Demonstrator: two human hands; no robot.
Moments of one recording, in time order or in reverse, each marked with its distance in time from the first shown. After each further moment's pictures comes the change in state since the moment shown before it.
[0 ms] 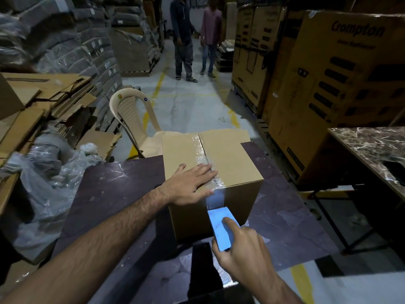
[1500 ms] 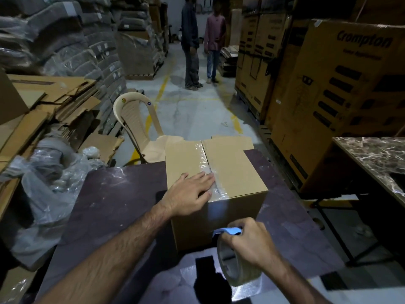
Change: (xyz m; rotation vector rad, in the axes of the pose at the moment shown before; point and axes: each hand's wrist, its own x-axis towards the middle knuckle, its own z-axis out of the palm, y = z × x) left_hand -0.001 0.002 0.000 -0.093 0.137 -0.077; right_hand 0.054 0.021 -0.005 0.236 -0.234 0.240
